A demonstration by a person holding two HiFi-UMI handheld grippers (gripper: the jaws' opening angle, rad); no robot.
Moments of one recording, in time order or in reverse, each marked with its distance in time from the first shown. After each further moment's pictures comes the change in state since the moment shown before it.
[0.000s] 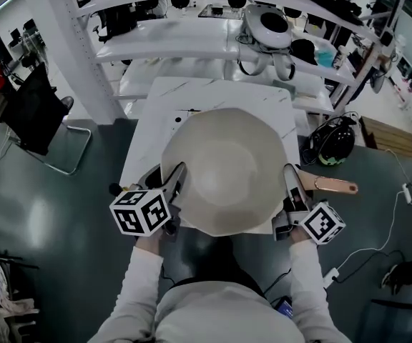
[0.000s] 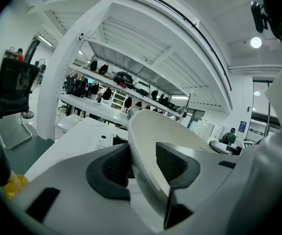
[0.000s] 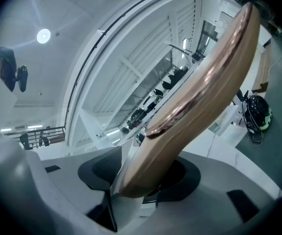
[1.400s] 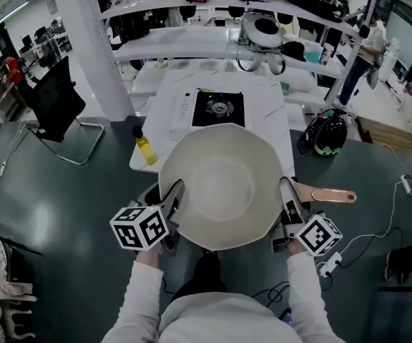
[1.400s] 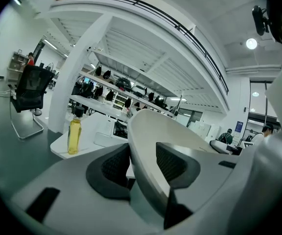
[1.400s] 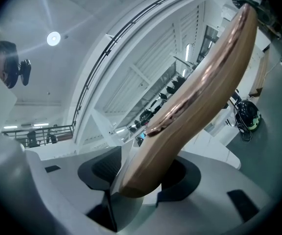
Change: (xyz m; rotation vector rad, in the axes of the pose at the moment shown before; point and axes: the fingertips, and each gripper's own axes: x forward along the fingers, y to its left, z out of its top) left arm -0.234 -0.089 -0.107 -0.013 -0.024 0.022; right arm -0.238 0.097 -0.054 -0.044 -0.010 0.053
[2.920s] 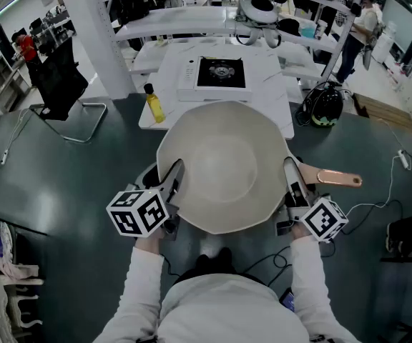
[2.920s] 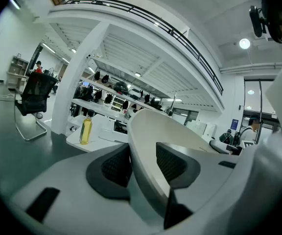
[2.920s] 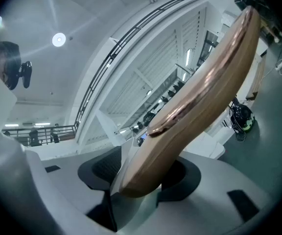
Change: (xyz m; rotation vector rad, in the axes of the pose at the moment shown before) left arm -0.137 -0.038 -0.035 0.031 -0.018 -0.021; right arm -0.140 0.047 -0.048 0.009 -0.019 -0.027
